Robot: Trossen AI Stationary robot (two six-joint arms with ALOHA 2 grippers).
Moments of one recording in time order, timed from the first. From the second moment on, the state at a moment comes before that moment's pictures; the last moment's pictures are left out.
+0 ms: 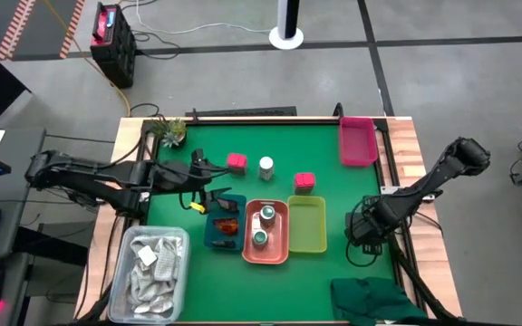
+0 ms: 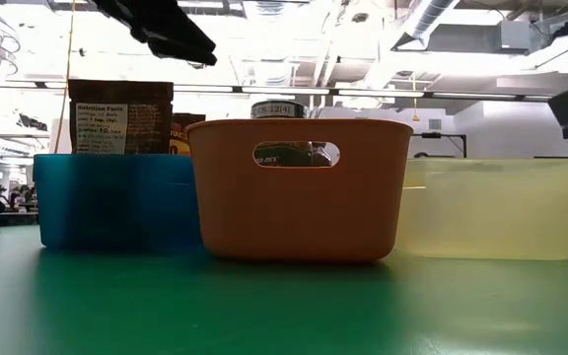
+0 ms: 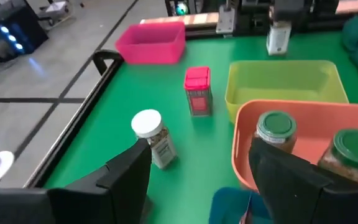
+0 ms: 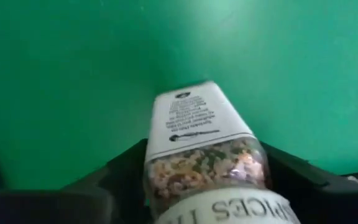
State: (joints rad) left arm -0.07 1.00 0.82 -0.20 -0.36 0.04; right arm 0.56 1.22 0.69 -1.12 -0.01 0.69
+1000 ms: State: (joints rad) left arm -0.07 0.94 0.77 -0.13 -0.35 0.00; right arm -0.43 1.23 1.10 -1.32 0.21 0.16
